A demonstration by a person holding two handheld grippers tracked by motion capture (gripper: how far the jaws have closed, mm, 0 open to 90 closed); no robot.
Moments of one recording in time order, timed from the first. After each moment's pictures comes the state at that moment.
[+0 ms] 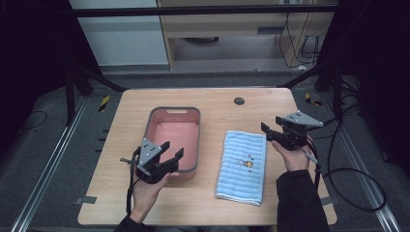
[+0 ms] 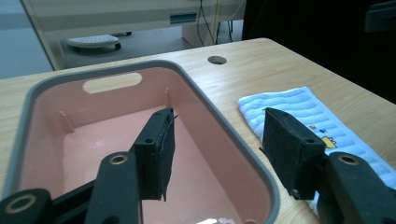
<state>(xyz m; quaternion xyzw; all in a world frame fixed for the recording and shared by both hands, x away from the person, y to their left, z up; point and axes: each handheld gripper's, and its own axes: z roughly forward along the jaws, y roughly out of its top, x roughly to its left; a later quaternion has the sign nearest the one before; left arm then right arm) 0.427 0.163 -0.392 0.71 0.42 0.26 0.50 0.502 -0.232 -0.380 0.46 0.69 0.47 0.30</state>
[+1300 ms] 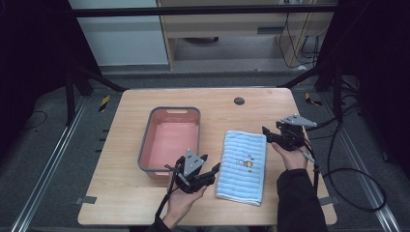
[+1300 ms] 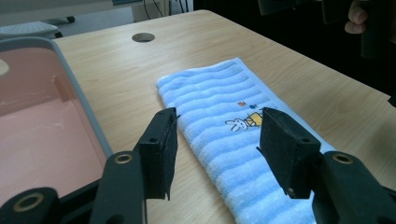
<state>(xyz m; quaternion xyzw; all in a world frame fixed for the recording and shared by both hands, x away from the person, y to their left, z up) 0.418 0.076 -0.428 0.77 0.36 0.20 0.49 0.521 -0.242 -0.413 0.49 0.70 0.43 0.29</state>
